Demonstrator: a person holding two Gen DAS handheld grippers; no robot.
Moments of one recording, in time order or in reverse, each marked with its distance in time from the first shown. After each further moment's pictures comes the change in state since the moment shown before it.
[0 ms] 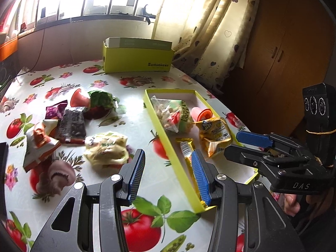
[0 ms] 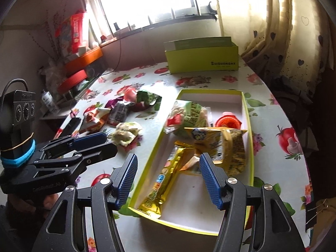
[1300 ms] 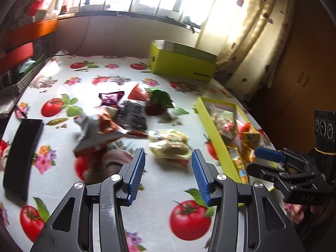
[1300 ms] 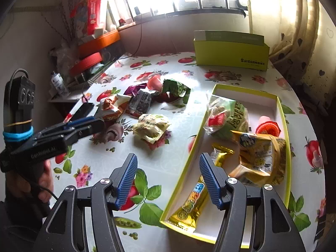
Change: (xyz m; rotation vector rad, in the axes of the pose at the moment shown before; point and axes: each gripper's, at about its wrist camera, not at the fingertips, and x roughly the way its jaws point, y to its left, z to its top) left arm -0.036 0.083 -0.011 -0.168 -0.048 0.142; right arm 0.040 0.049 0.012 -0.098 0.079 0.056
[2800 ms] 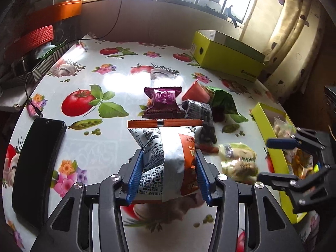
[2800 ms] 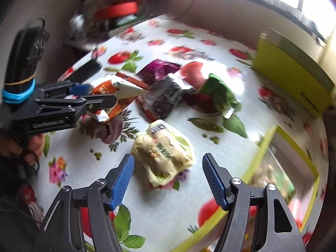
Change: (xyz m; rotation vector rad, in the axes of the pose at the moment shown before) left arm 0.054 0.072 0.019 -0.068 0.069 0.160; right arm 0.119 0.037 0.063 -0.436 0.265 0.090
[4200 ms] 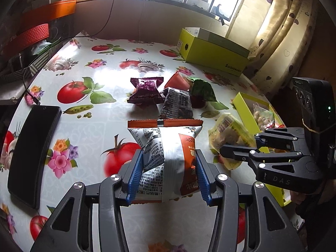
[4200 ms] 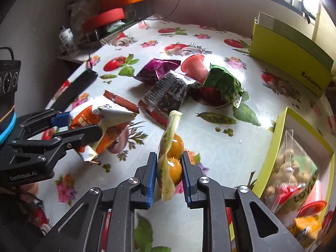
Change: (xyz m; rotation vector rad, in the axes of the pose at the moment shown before) left arm -0.025 -0.016 -0.022 0.011 0.007 -0.062; right arm -0.002 0.007 -0.009 0.207 -0.066 0.019
